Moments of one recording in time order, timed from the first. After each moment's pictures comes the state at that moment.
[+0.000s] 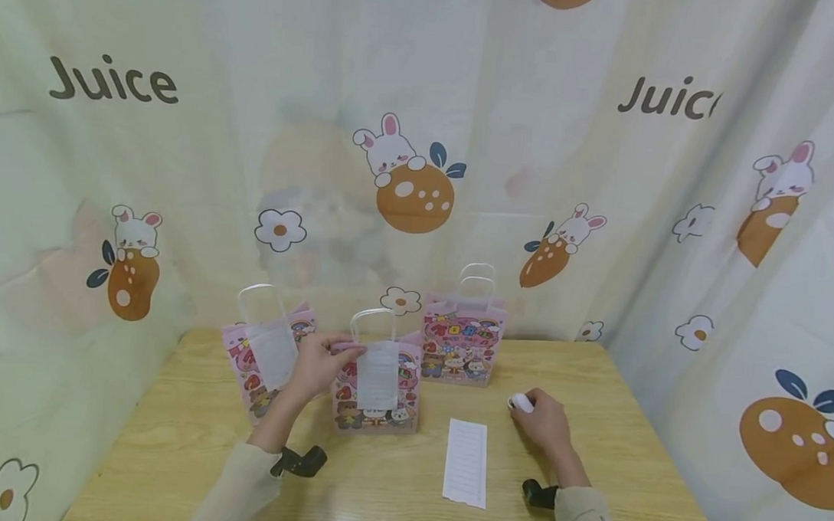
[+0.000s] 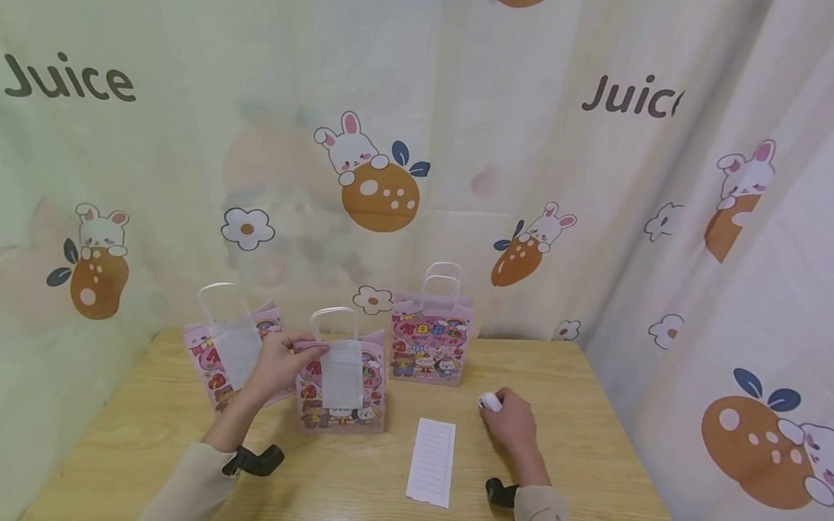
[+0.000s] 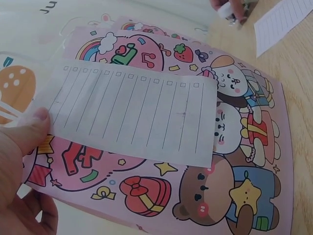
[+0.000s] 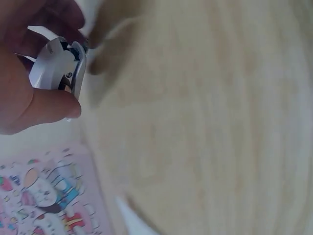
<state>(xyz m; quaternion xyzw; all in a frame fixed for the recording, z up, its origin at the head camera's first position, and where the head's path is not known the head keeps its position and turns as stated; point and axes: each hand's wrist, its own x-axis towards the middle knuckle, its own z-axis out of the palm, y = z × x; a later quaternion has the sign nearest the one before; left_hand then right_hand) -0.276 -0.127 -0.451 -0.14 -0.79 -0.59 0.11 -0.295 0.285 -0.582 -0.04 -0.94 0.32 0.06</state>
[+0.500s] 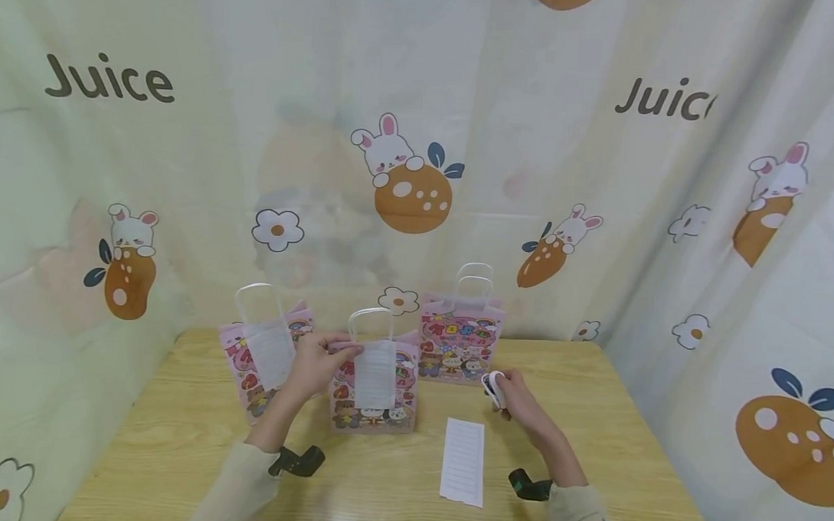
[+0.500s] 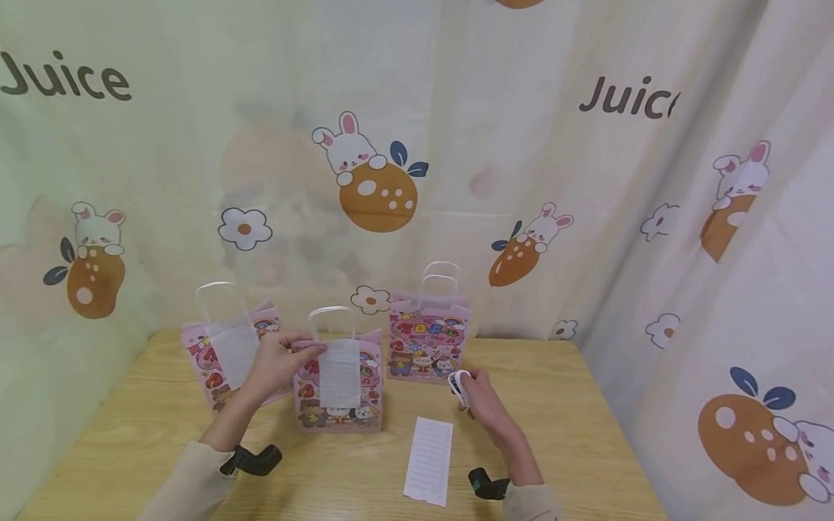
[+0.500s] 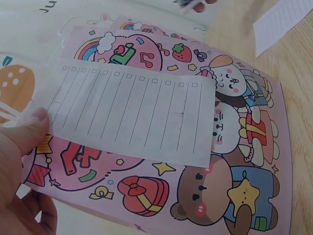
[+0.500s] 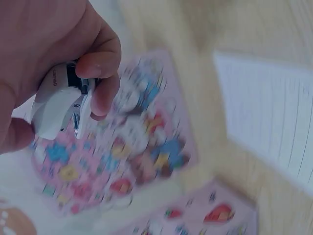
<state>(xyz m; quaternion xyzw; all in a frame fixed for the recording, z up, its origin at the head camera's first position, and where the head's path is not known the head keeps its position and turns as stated) -0.271 -0.125 -0.448 -0.15 -0.79 -0.59 0.12 -0.282 0.238 -0.518 0.01 -0.80 0.59 -0.09</state>
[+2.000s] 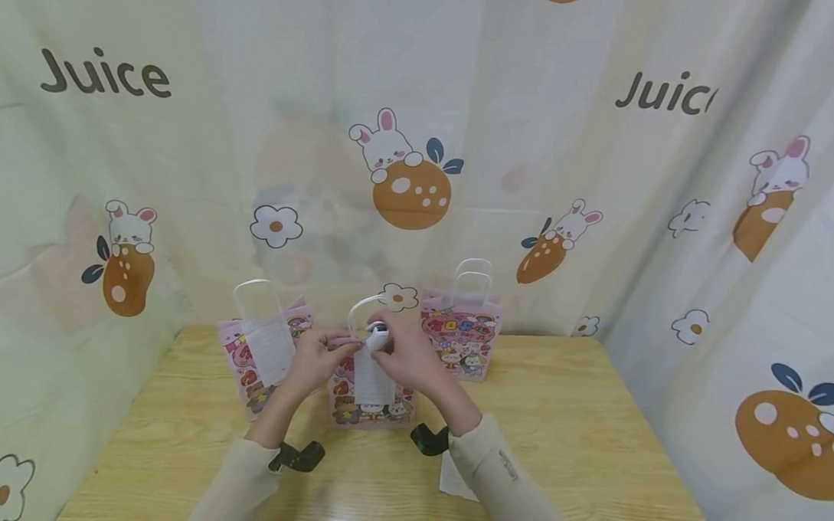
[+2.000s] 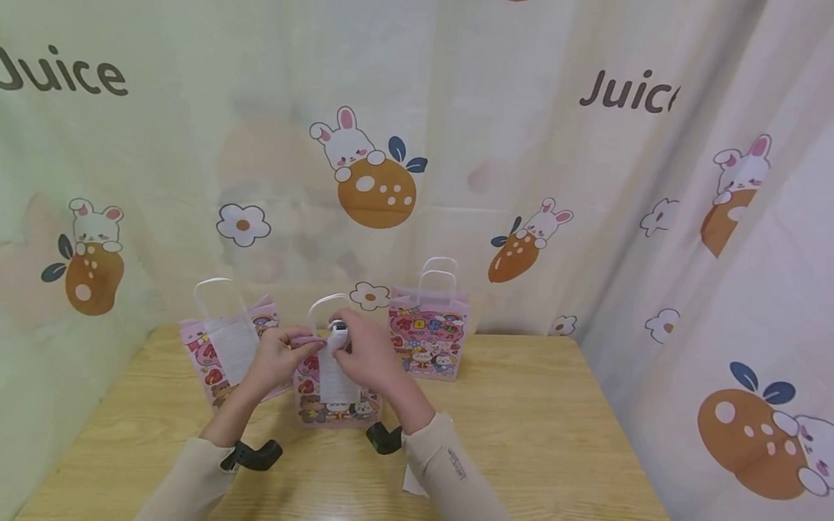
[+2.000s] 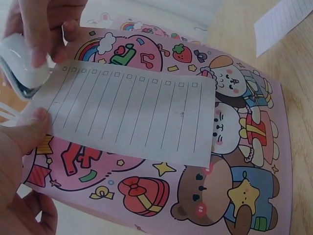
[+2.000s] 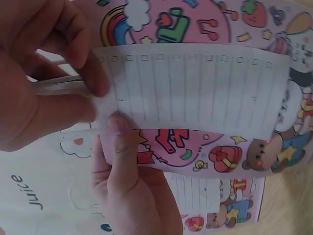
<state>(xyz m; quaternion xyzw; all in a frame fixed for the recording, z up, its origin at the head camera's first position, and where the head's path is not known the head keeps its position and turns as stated) -0.296 -0.133 -0.478 -0.17 -0.78 -0.59 0.13 -0.284 0.064 -0.417 0.31 -0.88 0.36 0.07</state>
